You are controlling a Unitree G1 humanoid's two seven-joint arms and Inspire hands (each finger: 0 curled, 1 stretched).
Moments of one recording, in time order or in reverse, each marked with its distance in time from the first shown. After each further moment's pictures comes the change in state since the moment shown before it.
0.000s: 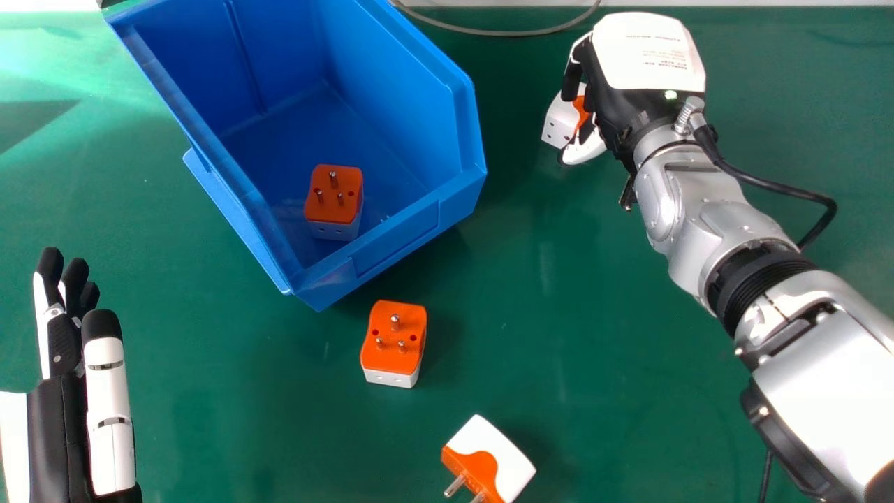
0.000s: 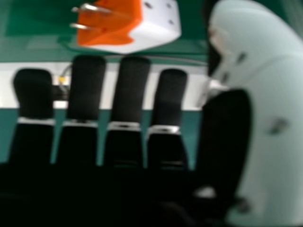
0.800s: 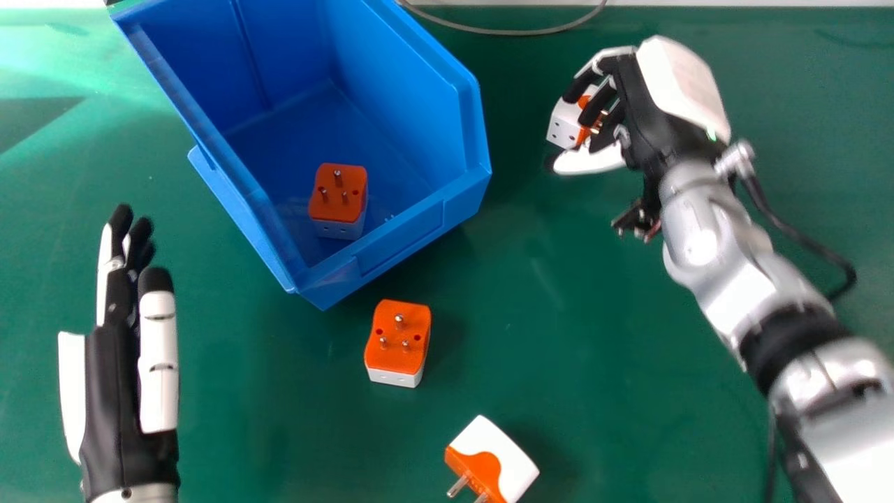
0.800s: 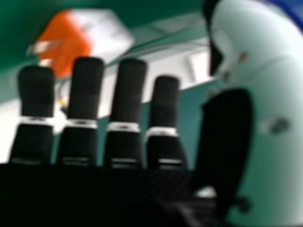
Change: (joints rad) left arm -0.263 0.065 -0.009 0.283 0.056 -0.083 0.018; right arm 0.374 -0.059 -0.282 -0.441 0.271 -0.139 0.112
